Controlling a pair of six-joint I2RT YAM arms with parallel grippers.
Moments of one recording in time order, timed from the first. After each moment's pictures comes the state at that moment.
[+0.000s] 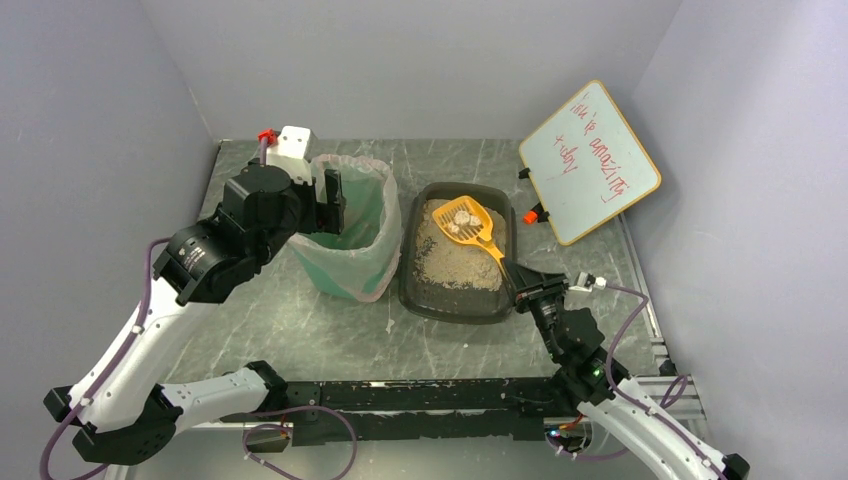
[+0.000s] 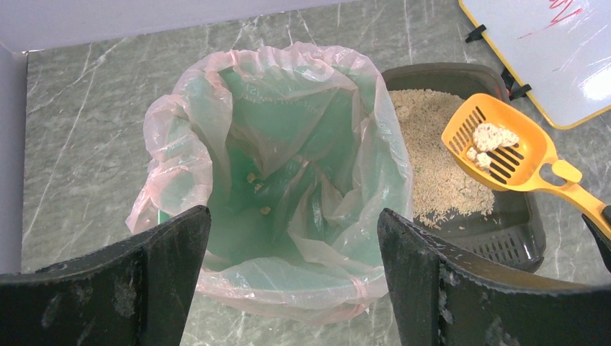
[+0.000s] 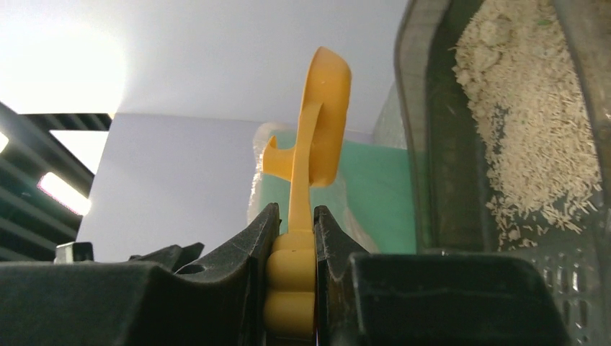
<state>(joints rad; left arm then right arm) -0.72 1.05 1.54 -0.88 -0.42 -0.25 0.72 0.15 0.11 0.09 0.45 1.50</state>
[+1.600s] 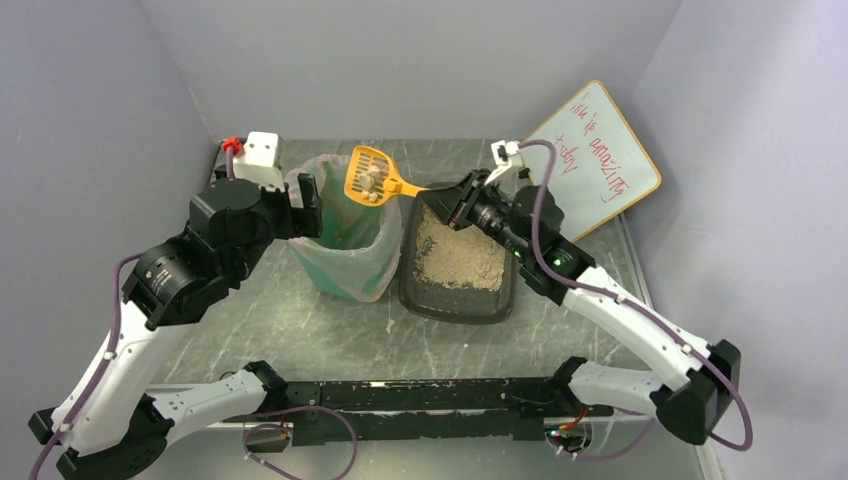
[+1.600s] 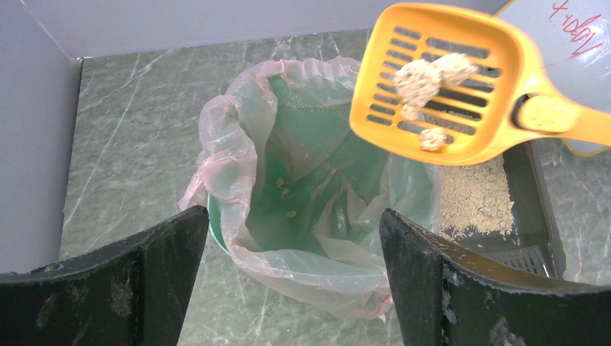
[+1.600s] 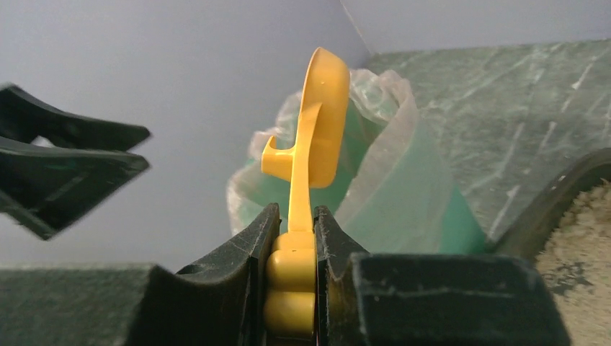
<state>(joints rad) -0.72 0.97 1.54 -0.91 -0.51 -0.24 0.73 1.08 0.99 0.16 -0.07 0.72</state>
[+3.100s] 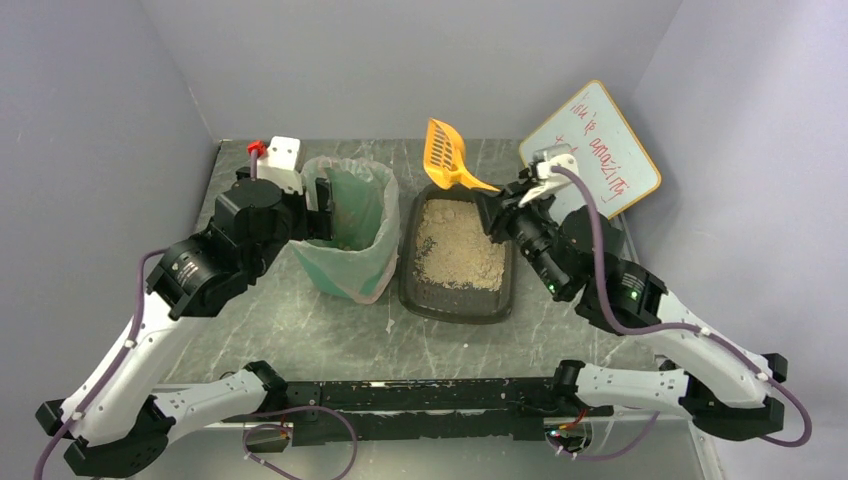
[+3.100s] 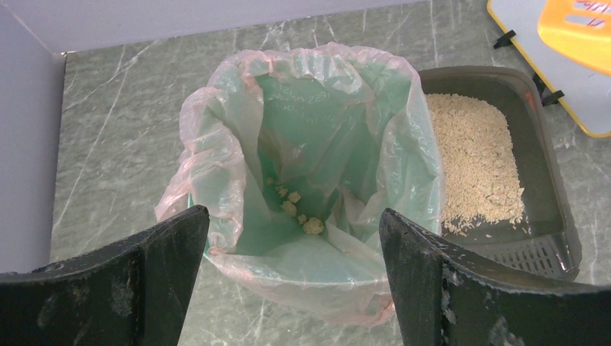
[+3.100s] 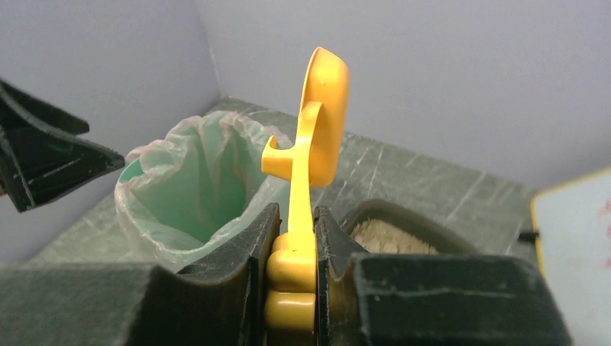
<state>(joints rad) -0.72 0.97 1.45 -0.85 -0.49 -0.22 1.09 0.96 1.33 -0.30 0.58 0.08</state>
